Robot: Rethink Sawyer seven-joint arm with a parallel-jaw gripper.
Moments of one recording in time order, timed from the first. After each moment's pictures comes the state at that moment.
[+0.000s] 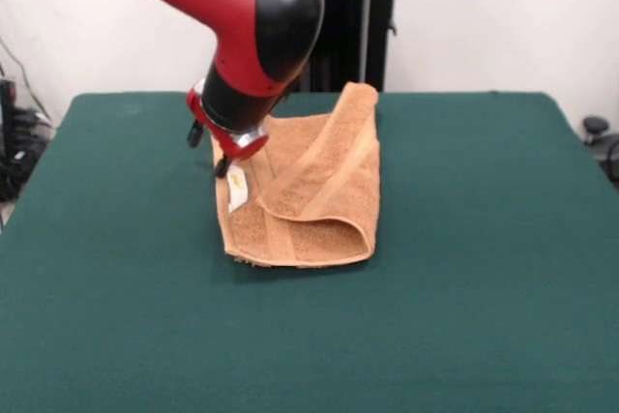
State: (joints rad) arm -0.03 -0.21 -0.48 1.52 0.01 0.53 2.30
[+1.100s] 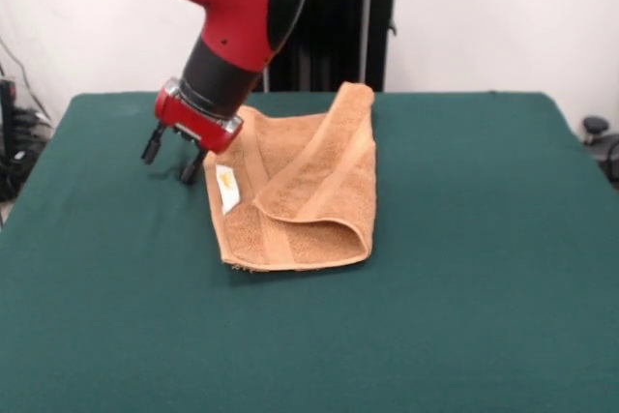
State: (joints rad) arm -0.05 -0.22 -0.49 1.60 -0.46 0.03 2.30
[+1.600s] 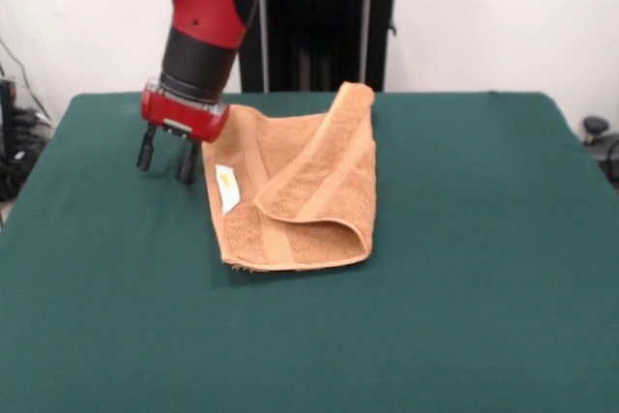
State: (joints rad) arm -0.25 -0.33 -0.33 1.67 -0.70 -0.15 2.30
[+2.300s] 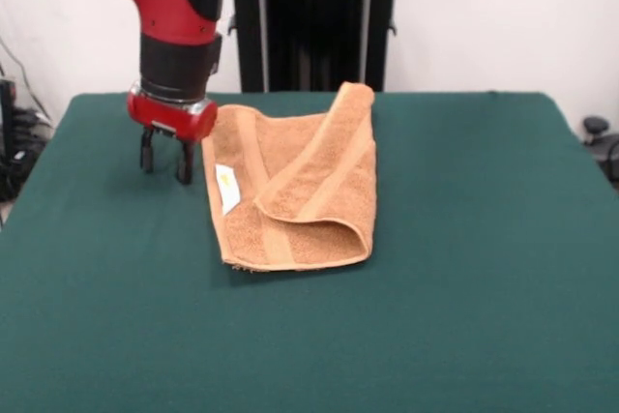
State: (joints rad) arm -0.57 -0.47 0.01 1.73 -0.73 0.16 2.29
